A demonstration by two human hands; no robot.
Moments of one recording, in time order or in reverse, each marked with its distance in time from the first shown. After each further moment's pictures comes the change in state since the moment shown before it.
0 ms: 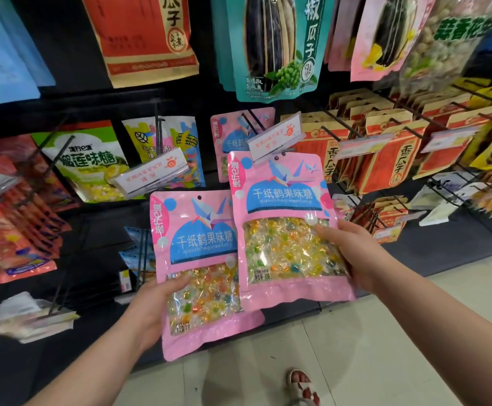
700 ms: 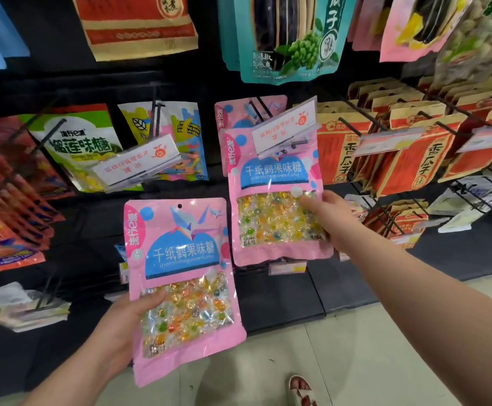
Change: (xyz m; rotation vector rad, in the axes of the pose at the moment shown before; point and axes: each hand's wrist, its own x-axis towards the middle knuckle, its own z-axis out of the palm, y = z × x) left_hand 0.011 -0.018 -0.016 -0.021 0.093 0.018; right_hand 0.098 -0.009 0.022 -0.181 0.089 -0.135
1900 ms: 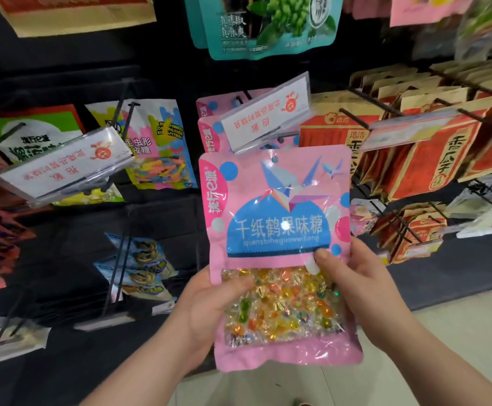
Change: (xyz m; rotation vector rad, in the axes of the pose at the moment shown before) left_hand 0.040 0.000 0.124 0.007 -0.359 0.210; right_hand -0.050 0.055 -0.022 0.211 -0.066 -0.169
